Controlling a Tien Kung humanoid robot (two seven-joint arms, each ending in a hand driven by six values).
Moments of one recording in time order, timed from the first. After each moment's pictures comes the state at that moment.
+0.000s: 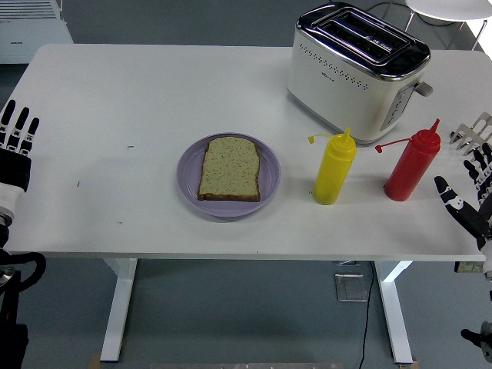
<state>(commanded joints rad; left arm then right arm) -0.06 0.01 -1.78 -1.47 0.51 0.08 -0.04 -0.10 -0.27 1.29 1.42 -1.14 -0.44 0.43</state>
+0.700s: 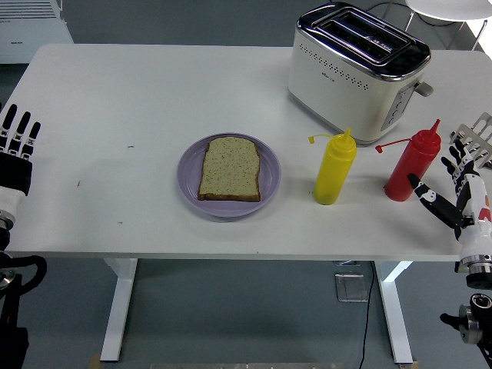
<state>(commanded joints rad) -0.05 0.01 -1.78 -1.47 0.51 0.08 -0.04 0.02 -0.25 1.20 1.32 -1.14 -0.47 0.41</state>
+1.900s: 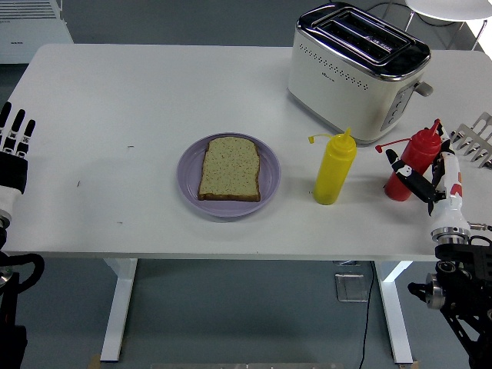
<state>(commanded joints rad) -0.05 0.00 -1.79 -1.47 0.51 0.08 -0.04 0.23 -0.20 1.03 1.15 -0.96 -0.60 0.47</state>
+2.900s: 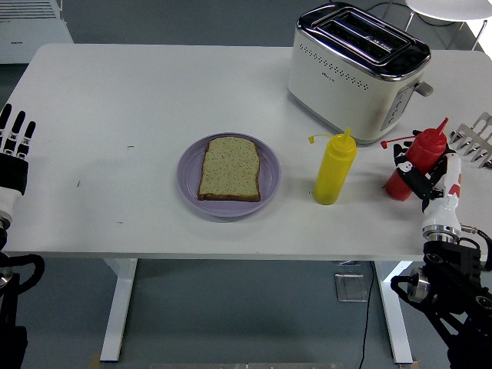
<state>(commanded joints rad) -0.05 0.00 -1.80 -1.47 0.51 0.08 -0.04 0.29 -0.16 0.96 1.08 -0.71 -0.65 0.64</state>
